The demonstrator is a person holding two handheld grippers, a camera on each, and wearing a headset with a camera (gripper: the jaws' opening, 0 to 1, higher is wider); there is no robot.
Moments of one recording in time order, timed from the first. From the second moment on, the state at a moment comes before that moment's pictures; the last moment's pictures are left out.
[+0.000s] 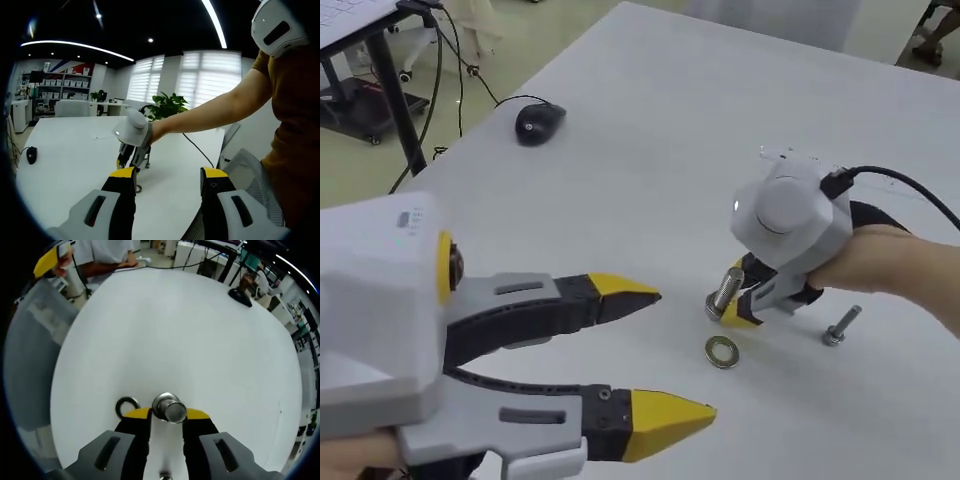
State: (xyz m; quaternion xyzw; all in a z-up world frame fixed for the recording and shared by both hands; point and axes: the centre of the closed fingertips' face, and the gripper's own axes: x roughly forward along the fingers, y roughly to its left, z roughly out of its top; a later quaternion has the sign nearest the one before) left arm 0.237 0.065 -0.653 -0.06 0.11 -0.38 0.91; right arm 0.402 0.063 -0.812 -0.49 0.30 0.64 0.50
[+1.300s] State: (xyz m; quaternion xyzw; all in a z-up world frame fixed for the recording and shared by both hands) left arm 0.228 0.071 -0.644 -0.04 0.10 -0.38 0.92; right arm 0.352 0.050 -0.818 -0.48 0.31 0.66 0.48
